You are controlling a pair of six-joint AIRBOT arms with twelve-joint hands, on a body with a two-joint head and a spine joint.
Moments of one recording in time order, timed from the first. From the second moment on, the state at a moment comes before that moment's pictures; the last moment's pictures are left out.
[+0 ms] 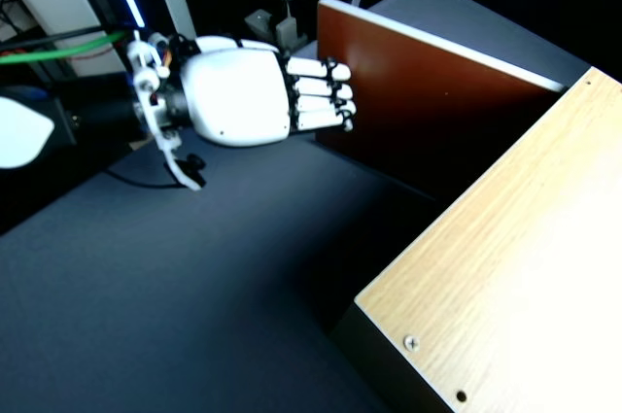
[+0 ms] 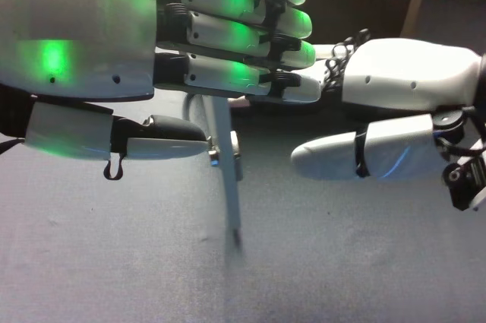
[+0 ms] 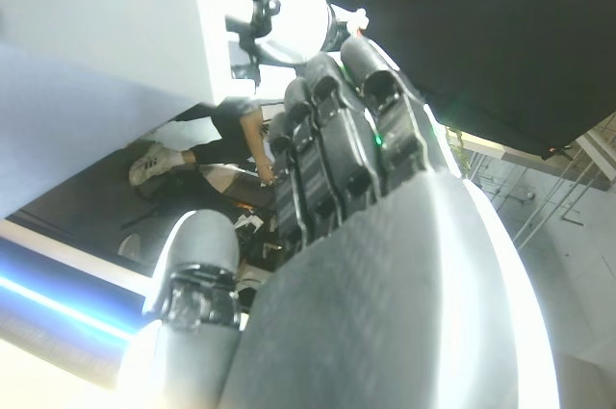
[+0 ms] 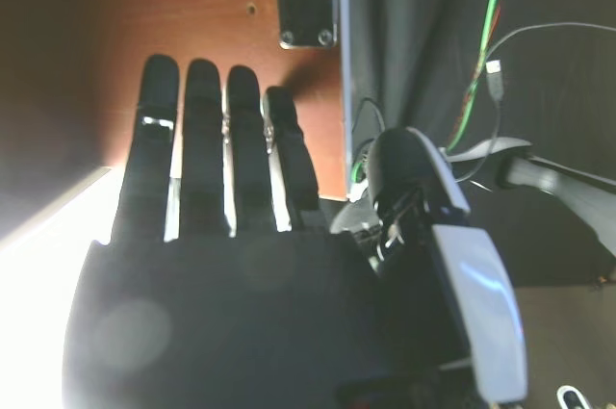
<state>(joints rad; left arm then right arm) -0.01 -0.77 1.06 1.50 -1.03 0.16 -0.40 -1.05 1.10 -0.76 0.64 -0.01</state>
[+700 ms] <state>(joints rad) -0.01 -0.77 1.06 1.50 -1.03 0.16 -0.40 -1.11 1.10 -0.79 0.68 -0.01</state>
